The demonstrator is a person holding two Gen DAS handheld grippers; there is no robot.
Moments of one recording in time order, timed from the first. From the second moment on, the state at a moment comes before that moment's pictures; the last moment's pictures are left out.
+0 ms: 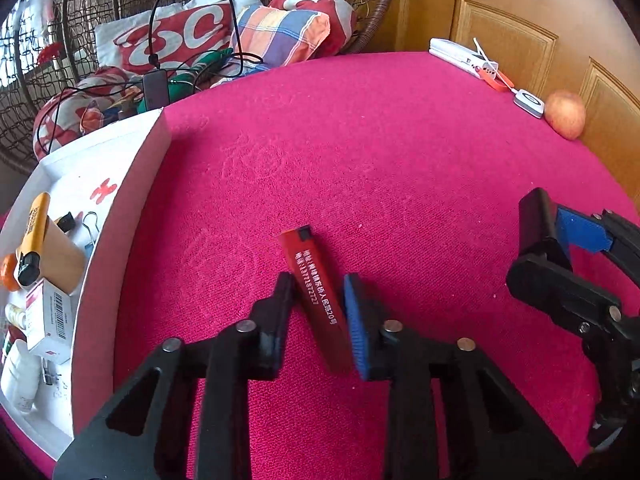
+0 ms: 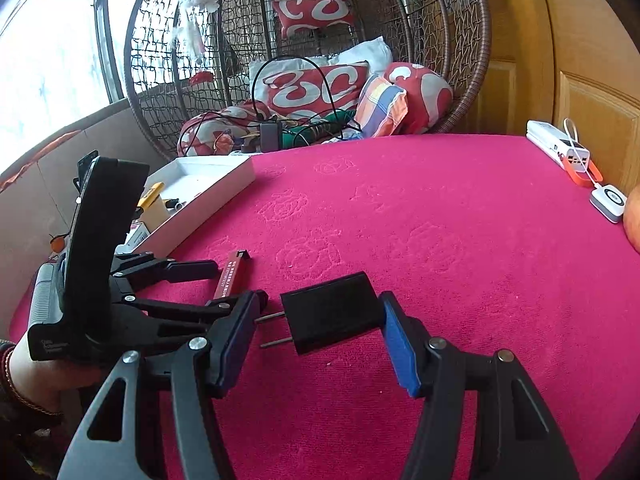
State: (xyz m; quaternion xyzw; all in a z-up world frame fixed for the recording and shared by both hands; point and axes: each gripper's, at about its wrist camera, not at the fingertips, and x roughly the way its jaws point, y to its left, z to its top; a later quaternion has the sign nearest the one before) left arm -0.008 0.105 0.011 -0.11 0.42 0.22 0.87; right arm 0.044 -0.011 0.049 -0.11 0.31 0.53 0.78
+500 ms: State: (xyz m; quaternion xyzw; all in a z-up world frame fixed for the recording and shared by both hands) left arm -0.036 0.093 0.024 -0.12 0.39 0.20 0.89; right arm 0.042 -0.011 0.049 -0.10 0.31 0.53 0.79
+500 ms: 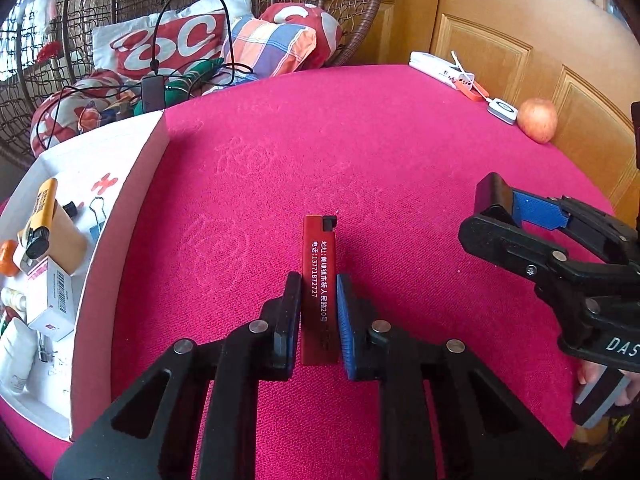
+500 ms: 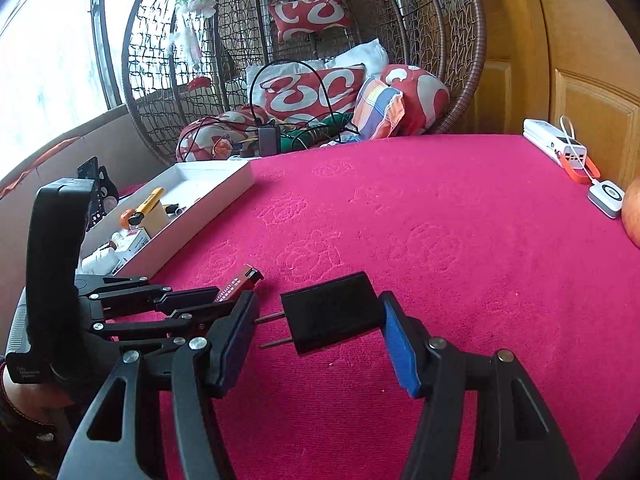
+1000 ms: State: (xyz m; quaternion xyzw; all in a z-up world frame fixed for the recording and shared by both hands) left arm -0.073 0.087 0.069 -0.12 0.32 0.20 0.92; right arm 0.042 -0.019 0.056 -0.08 0.30 0.52 0.80
